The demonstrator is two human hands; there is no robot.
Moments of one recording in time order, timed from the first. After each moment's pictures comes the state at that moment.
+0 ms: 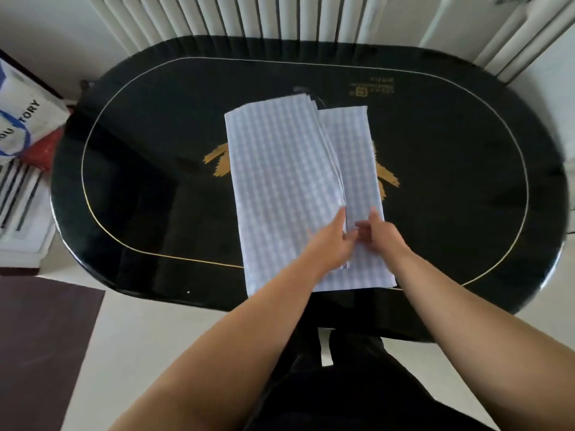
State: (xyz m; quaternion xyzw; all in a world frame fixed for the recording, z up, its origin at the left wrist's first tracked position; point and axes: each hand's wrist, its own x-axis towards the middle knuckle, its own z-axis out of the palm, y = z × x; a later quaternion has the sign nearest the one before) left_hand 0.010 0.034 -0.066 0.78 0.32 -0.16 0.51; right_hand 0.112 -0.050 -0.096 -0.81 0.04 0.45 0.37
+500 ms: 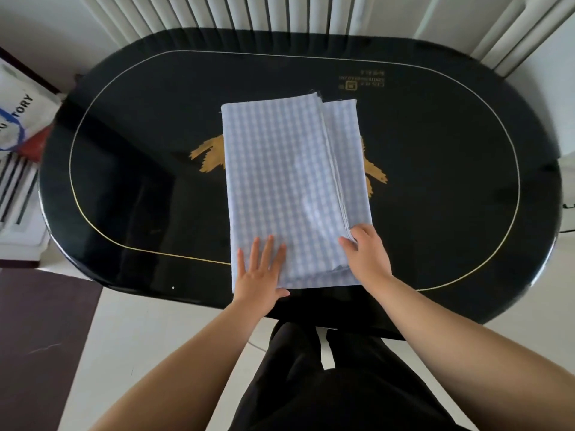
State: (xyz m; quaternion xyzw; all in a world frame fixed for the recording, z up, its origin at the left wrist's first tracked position) left_hand -0.098 0.036 -0.134 0.92 0.26 -0.26 0.07; right_hand 0.094 -0.094 -0.118 -0.89 -0.23 0.30 0.26
